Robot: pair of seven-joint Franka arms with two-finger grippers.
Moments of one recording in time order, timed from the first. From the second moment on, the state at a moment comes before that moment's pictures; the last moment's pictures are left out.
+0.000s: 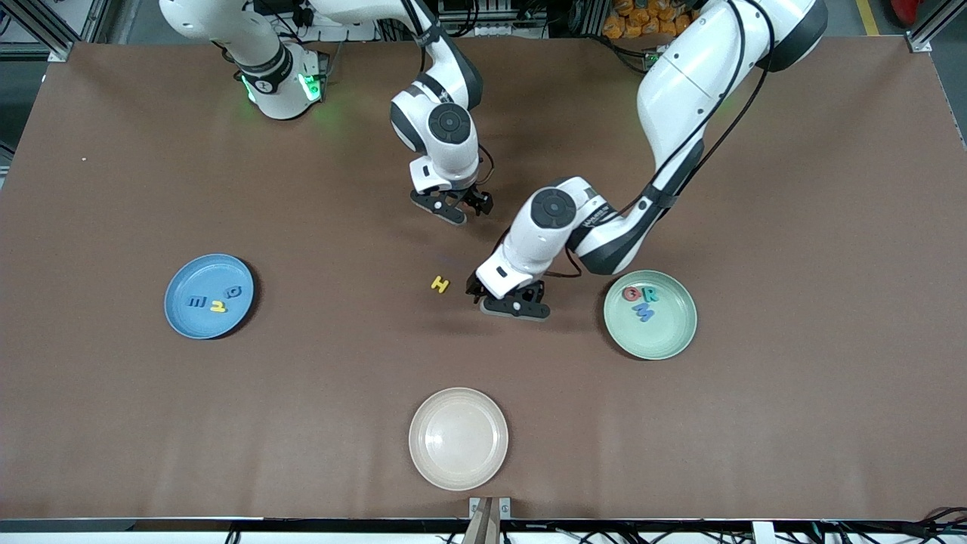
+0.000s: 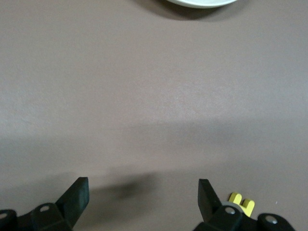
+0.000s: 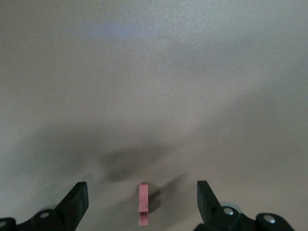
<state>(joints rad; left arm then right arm) -0.39 0.82 -0.40 -1.58 0.40 2.63 -0.95 1.13 0.49 -0.21 -2.04 0.28 2.44 1.25</state>
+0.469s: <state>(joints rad) -0.43 0.84 -0.44 -1.58 0.63 2.65 -1.25 1.11 0.51 -0.17 -2.04 0.33 2.48 1.26</state>
